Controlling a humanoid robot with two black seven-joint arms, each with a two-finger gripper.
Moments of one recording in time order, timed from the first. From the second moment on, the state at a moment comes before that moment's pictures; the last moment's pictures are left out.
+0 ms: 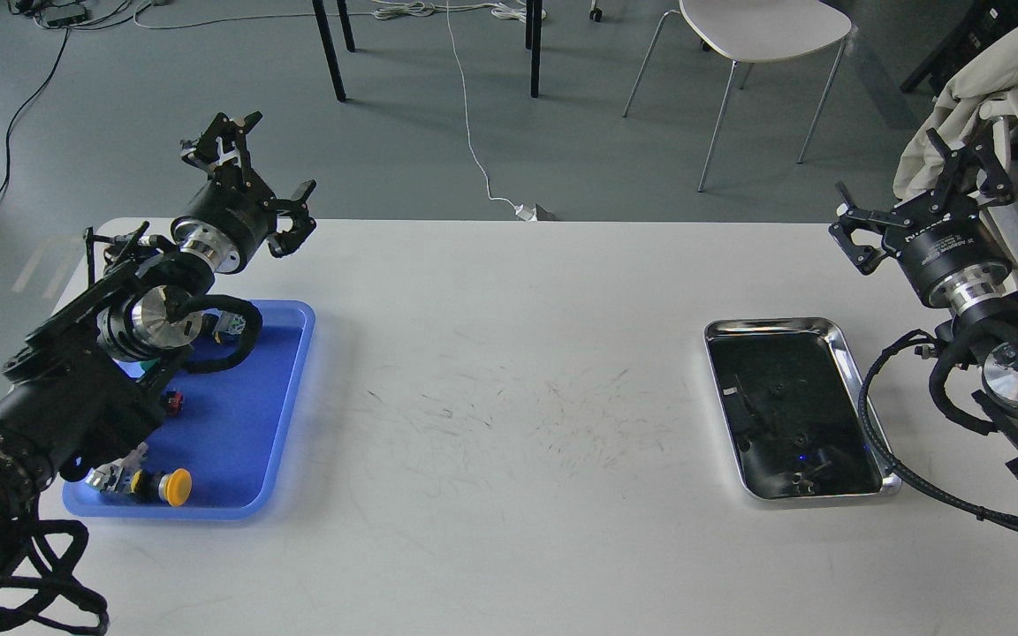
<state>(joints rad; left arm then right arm) -0.78 0.27 -0.79 -0.61 0.04 -0.26 -0.20 0.55 -0.48 0.94 0.86 0.22 0.37 0.17</state>
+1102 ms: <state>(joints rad) -0.78 0.27 -0.79 -0.54 0.04 -0.28 -0.21 0.59 -0.43 0.93 0.78 0.21 0.38 0.19</state>
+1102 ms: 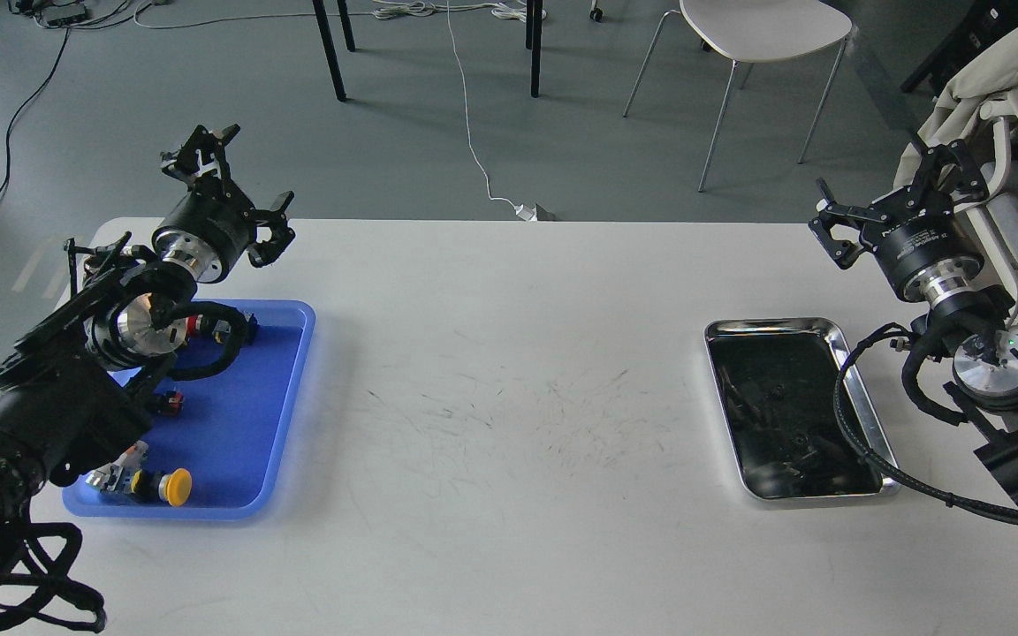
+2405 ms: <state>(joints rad) -0.78 0.31 -0.80 -0.55 0.04 -0.27 -0.22 1.16 -0.68 0.06 0.91 -0.25 0.37 0.13</state>
